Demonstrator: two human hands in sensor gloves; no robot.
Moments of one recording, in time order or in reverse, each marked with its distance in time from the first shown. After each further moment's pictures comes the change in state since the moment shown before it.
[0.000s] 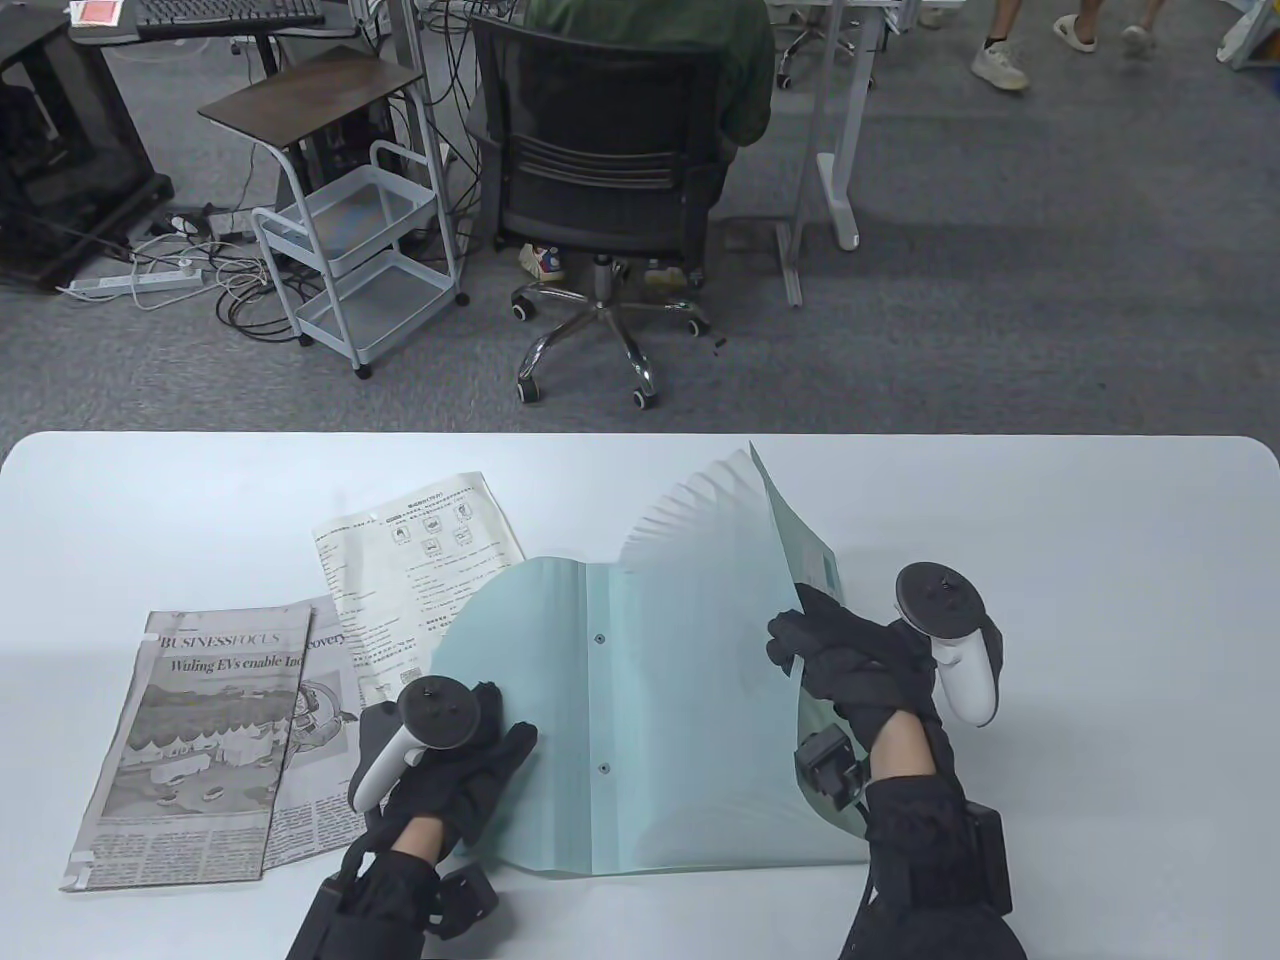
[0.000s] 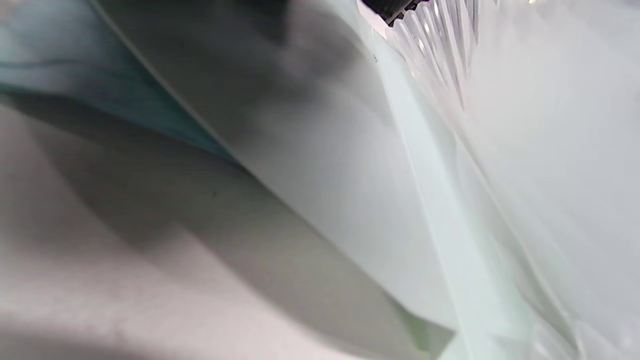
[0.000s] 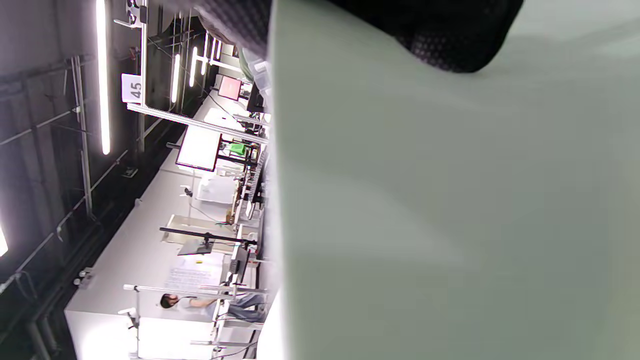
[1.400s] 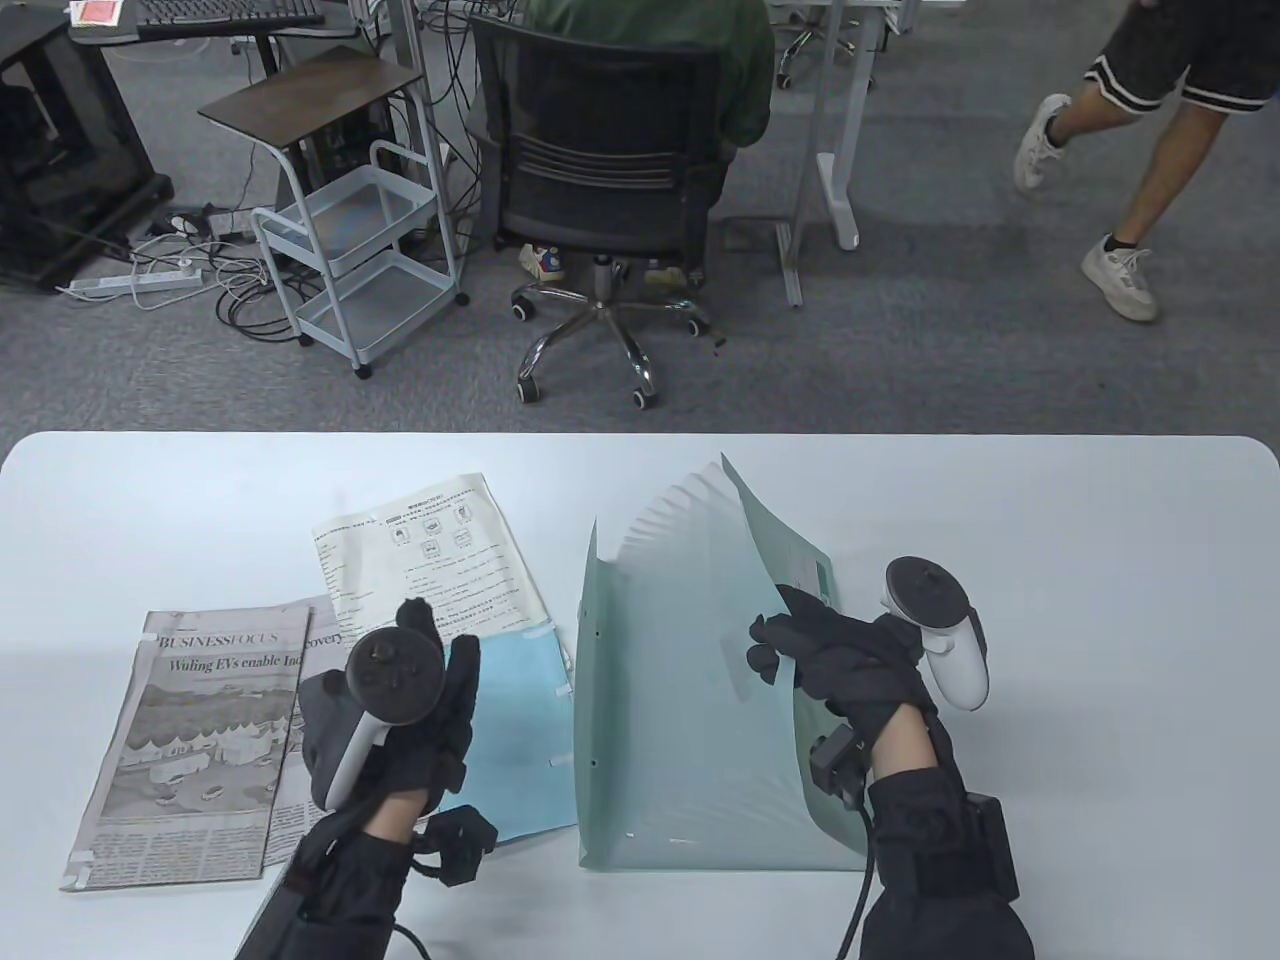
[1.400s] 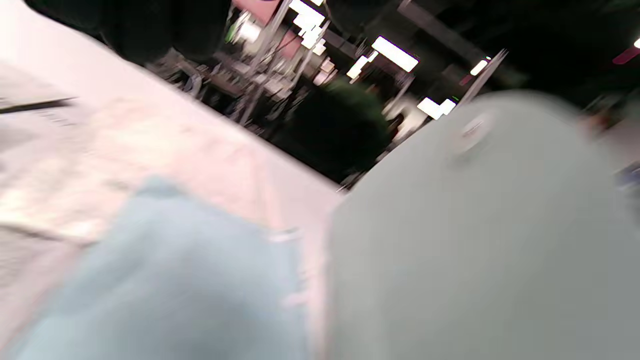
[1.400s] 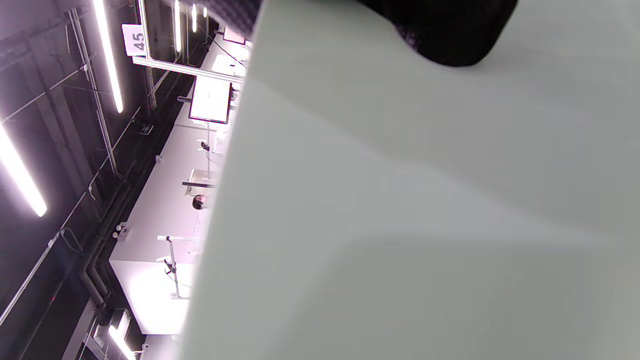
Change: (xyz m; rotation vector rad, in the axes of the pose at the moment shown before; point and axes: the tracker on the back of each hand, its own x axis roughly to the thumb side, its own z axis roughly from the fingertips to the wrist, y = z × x) left_hand 0.049 0.076 0.064 0.415 0.172 -0.159; right_hand -0.004 0.010 -0.013 0.182 -0.036 -0.038
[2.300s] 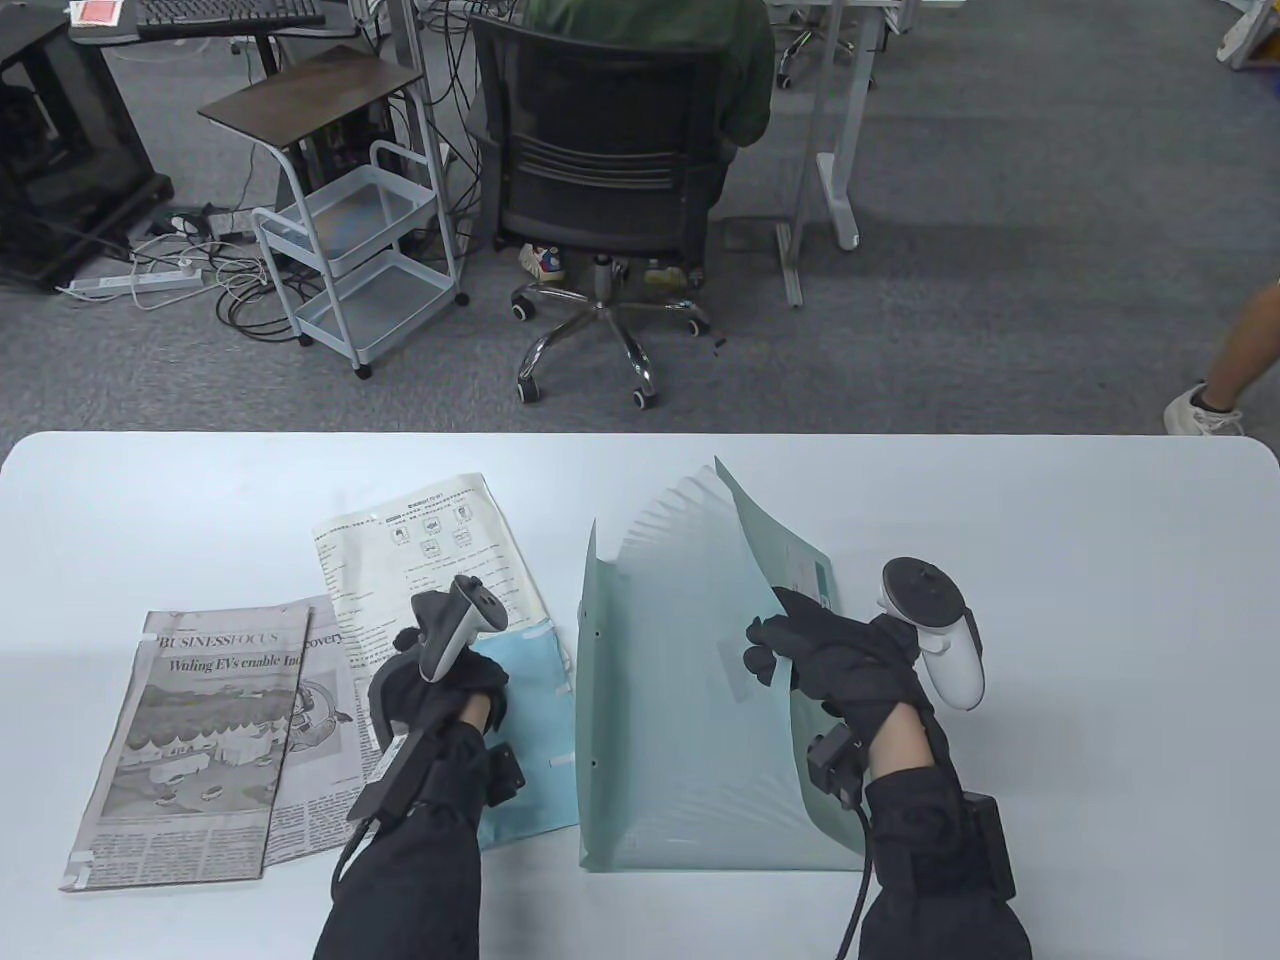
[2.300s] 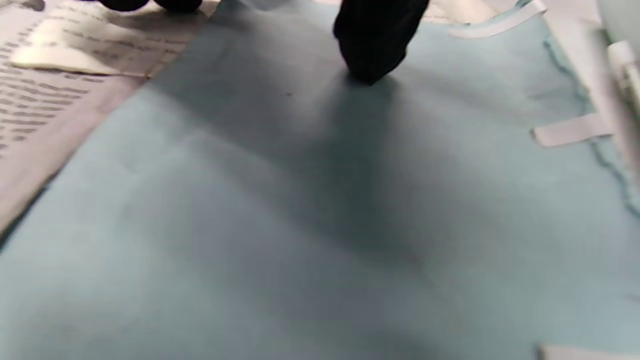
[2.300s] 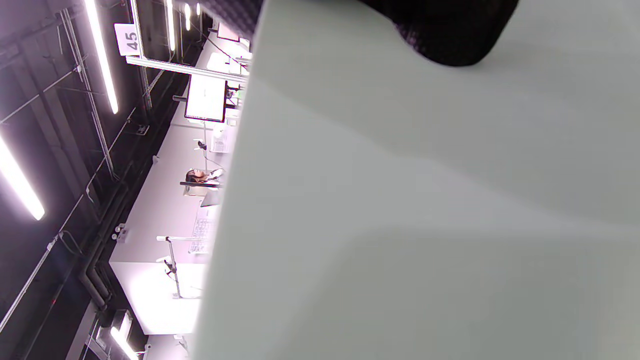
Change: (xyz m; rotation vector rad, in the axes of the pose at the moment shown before) left_hand 0.012 -0.076 -0.117 -0.306 0.391 -0.228; right_hand 0.000 0.003 -0.001 0.014 0.011 -0.023
